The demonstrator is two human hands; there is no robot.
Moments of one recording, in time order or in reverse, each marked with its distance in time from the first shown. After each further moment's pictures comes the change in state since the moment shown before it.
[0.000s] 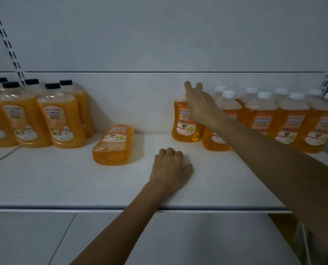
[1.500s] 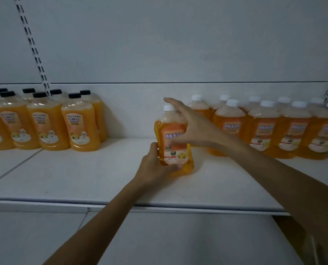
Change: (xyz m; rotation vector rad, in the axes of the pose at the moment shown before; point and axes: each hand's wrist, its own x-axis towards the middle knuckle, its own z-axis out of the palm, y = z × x) left_hand -0.031 -0.038 -0.039 -0.933 0.048 -0.241; right_hand -0.061 -0.031 -0.033 0.801 -0.194 -0.245
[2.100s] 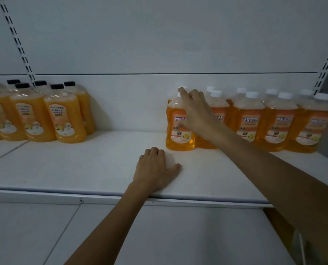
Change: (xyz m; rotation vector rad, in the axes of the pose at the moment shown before) left_hand 0.001 0.002 0.058 0.966 0.029 0.067; right_hand -0.001 0.045 -0.020 -0.623 0.216 0.093
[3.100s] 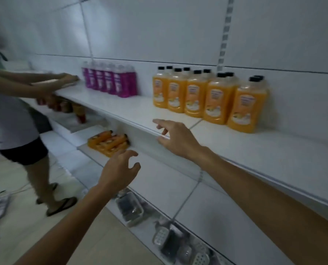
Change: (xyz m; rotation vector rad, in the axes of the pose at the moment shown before) left_hand -0.285 -0.377 -0.124 -0.101 0.354 -0.651; right_hand -0.025 -0.467 0.088 0.710 -0.317 -0.582
